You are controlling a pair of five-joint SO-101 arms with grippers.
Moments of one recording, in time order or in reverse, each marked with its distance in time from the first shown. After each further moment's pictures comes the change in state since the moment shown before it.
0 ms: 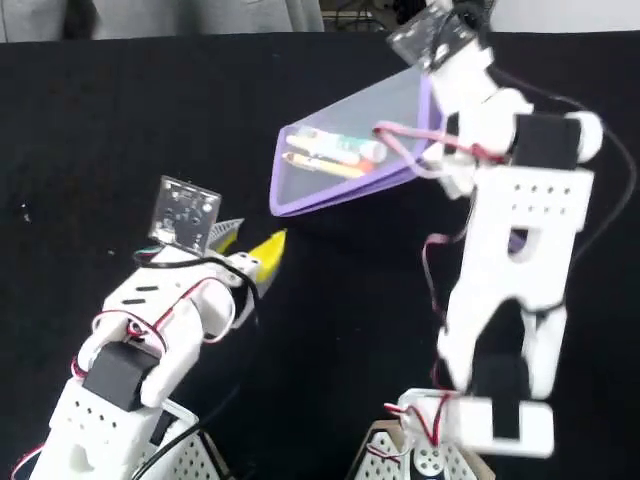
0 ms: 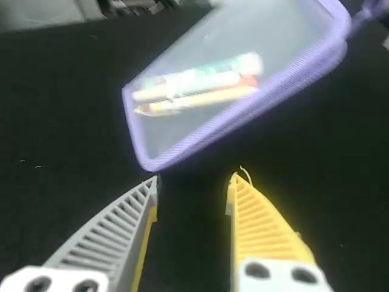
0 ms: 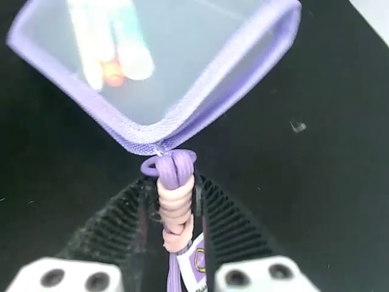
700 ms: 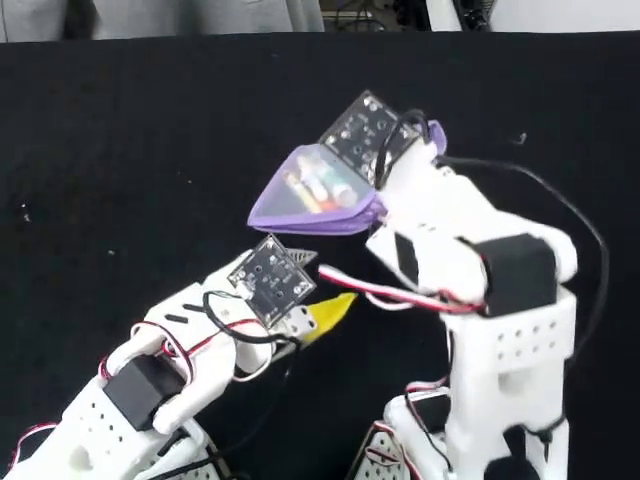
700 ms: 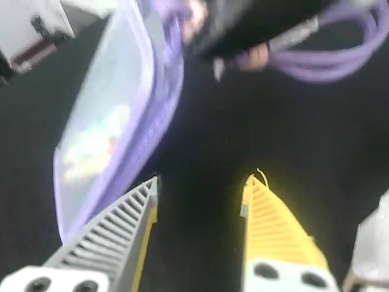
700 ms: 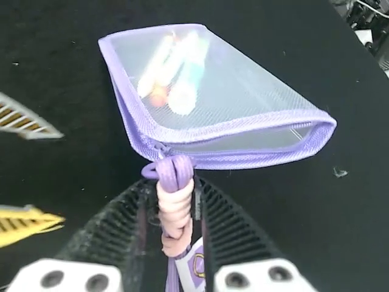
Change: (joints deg) left arm 18.0 0.1 0.0 -4.0 -15.4; right arm -15.6 -28.7 23.6 0.0 -6.8
